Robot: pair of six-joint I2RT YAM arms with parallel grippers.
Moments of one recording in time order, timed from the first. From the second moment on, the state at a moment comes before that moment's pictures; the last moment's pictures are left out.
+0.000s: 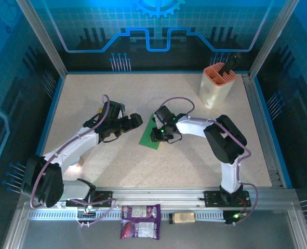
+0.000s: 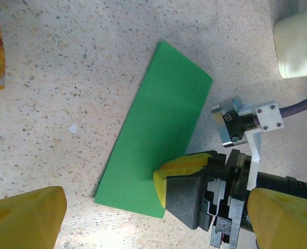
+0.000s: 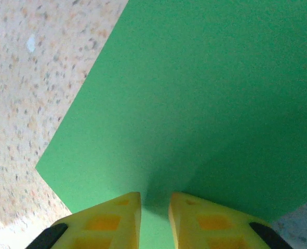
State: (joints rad) left arm -0.37 1.31 0.87 -0.38 0.23 -0.80; right arm 0.68 1.96 1.21 -0.41 -0.30 0.44
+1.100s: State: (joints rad) left arm -0.46 1.51 0.76 -0.26 0.40 -0.96; right arm 0.61 1.83 1.07 -0.35 -0.26 0.67
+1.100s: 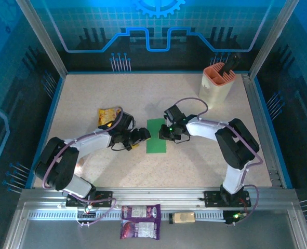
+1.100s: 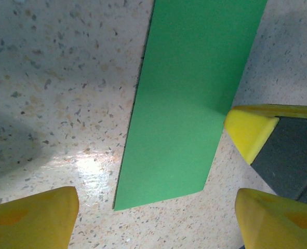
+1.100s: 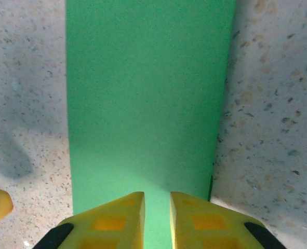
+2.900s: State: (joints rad) left arm -0.38 1.80 0.90 -0.12 0.64 -0.94; right arm 0.58 1.86 1.03 -0.28 -0.35 0.73
